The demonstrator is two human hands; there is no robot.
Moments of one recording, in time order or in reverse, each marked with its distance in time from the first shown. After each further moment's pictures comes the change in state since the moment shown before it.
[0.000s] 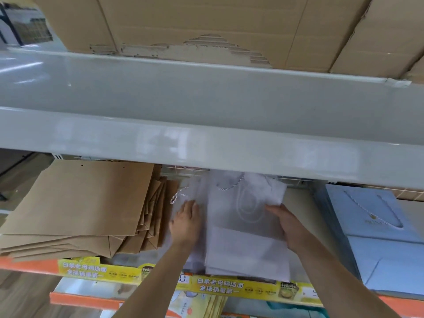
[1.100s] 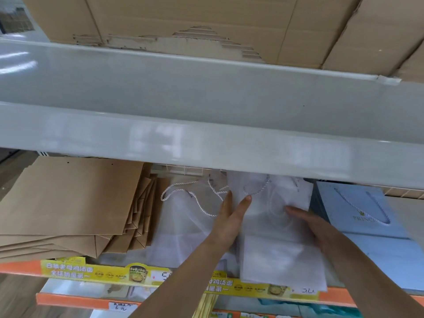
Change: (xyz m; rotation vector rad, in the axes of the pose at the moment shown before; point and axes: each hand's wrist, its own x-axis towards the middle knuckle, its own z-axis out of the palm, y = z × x) left_hand -0.045 0.078 0.046 -0.693 -0.466 -0.024; right_hand -0.011 -0.013 -0.087 -0.120 0.091 0.095
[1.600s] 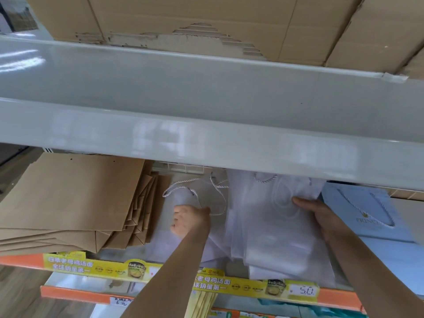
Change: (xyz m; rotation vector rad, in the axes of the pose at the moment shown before) left_hand 0.034 -0.018 -0.047 0.651 0.743 -0.461; right_hand 0.003 -0.023 -0.002 0.058 -0.042 -0.270
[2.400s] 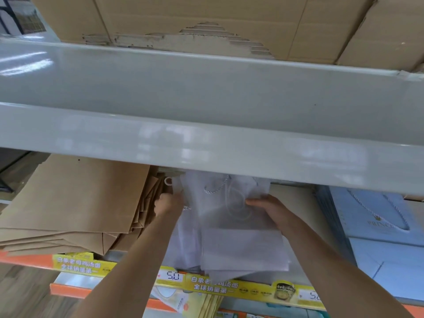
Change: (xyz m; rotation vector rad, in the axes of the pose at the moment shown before) left_hand 0.082 -0.010 -0.052 -0.157 -0.158 0.062; right_hand 0.039 0.030 0.097 -0.204 -0.192 0.202
